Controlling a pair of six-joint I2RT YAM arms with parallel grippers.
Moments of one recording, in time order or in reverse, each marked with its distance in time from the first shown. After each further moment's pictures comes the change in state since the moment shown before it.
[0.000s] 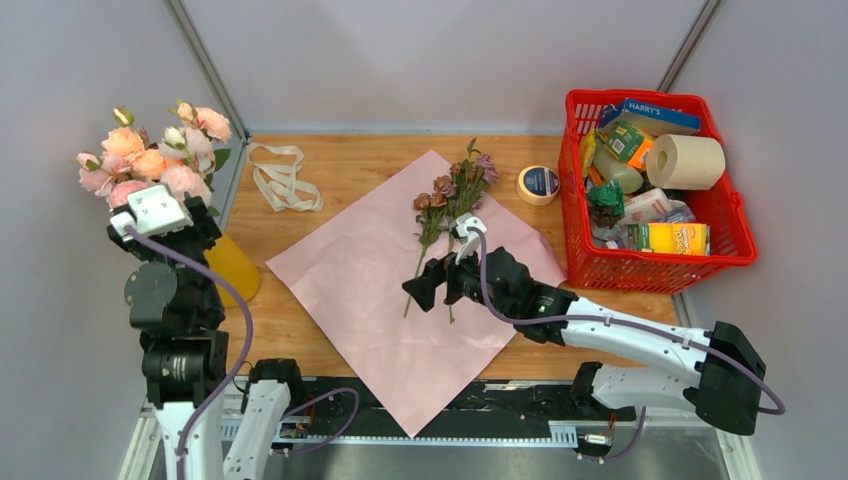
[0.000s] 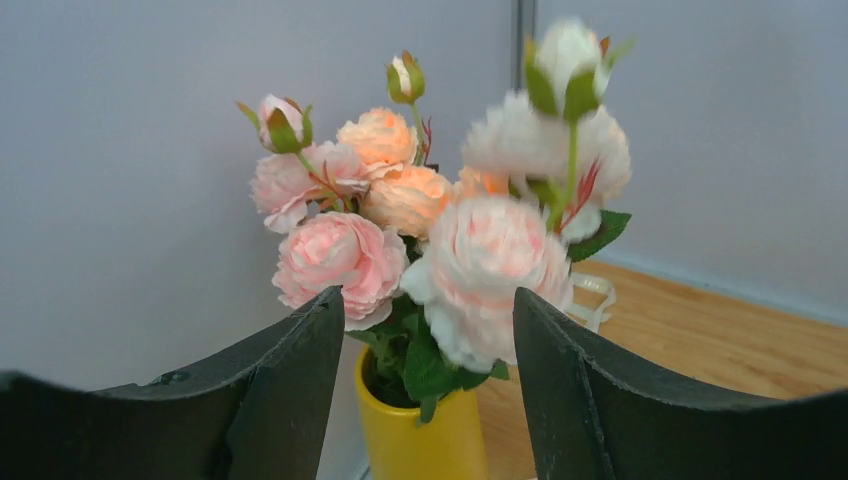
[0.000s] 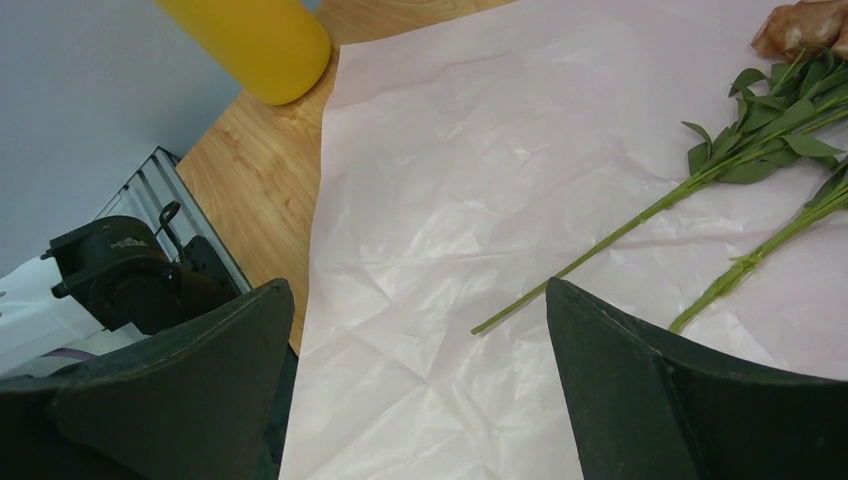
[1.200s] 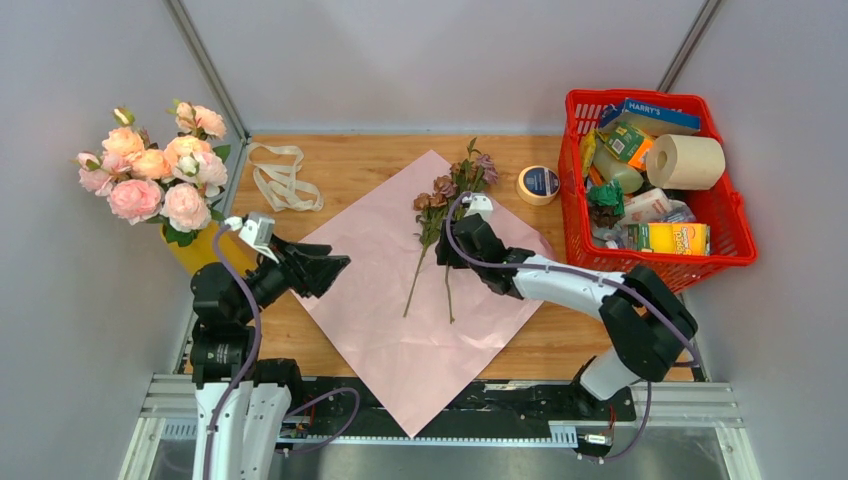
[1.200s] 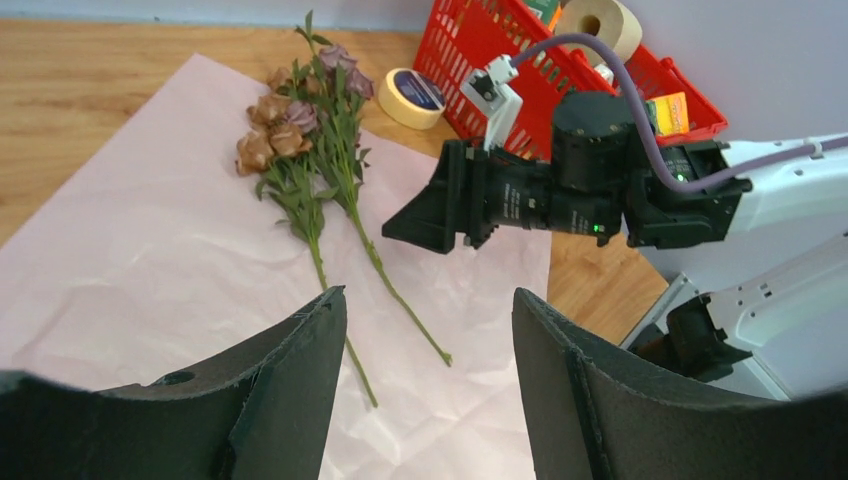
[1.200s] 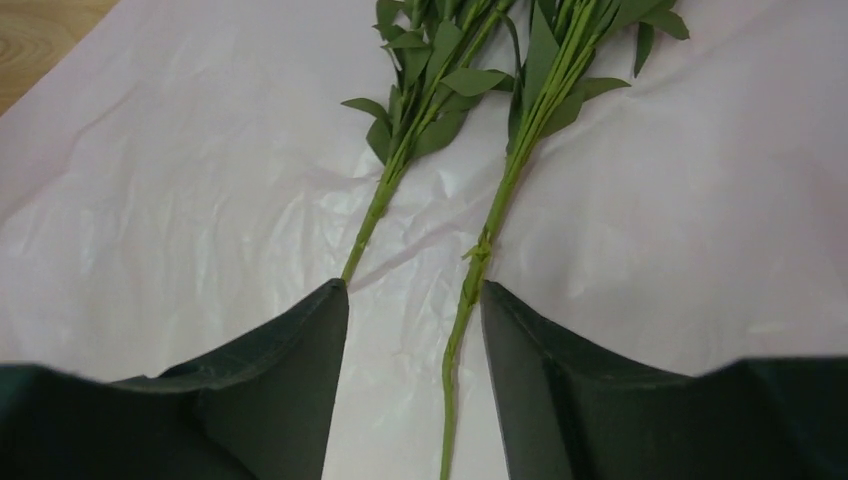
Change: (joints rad) left arm 0.000 -0.145 -0.419 0.065 1.252 -0.640; right arm -0.250 0.404 0.141 -0.088 0.176 0.144
